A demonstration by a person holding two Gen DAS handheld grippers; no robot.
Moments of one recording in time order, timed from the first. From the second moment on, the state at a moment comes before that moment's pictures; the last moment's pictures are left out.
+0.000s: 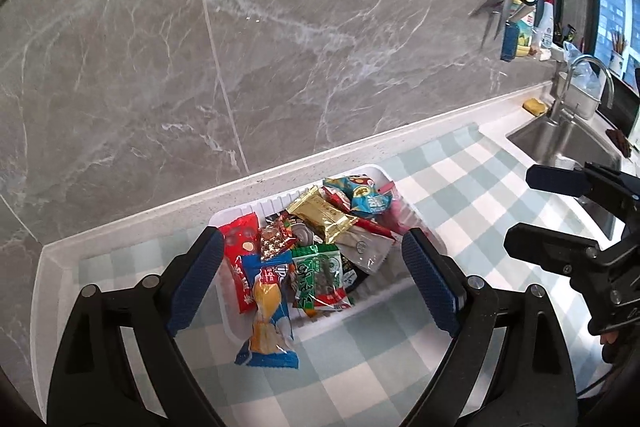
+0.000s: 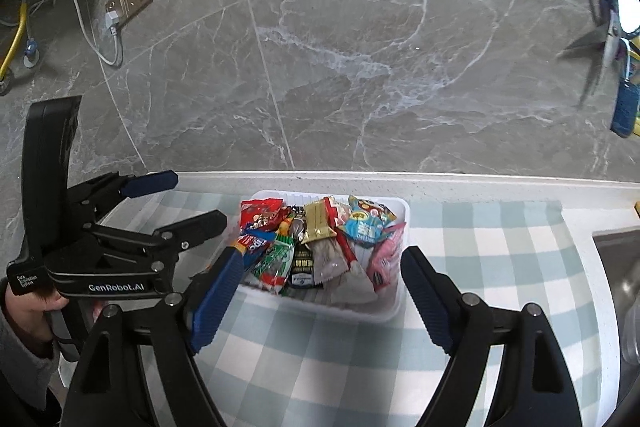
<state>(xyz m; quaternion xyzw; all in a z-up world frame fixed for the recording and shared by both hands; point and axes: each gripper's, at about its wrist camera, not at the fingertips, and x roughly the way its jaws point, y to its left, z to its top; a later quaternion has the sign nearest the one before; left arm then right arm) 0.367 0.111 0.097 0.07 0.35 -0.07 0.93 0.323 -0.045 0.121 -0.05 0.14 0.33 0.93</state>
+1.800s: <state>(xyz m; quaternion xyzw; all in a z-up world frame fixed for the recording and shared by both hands) 0.328 0.085 0.130 0.12 0.31 -0.09 0.94 0.282 -0.075 0.114 -0.03 0.12 0.32 0.94</state>
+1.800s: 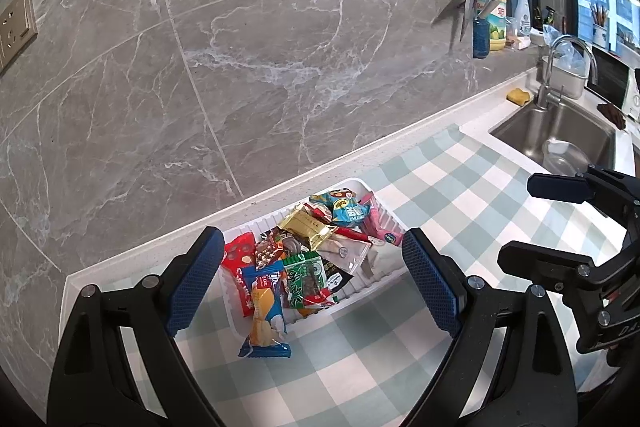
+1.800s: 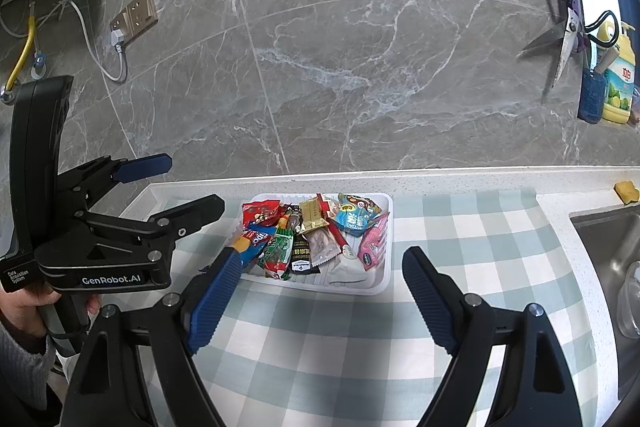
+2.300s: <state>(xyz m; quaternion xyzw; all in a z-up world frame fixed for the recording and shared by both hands) 0.320 0.076 0.135 0.15 0.28 -0.08 0.95 0.281 -0.076 0.113 -0.03 0.12 0.32 0.94</state>
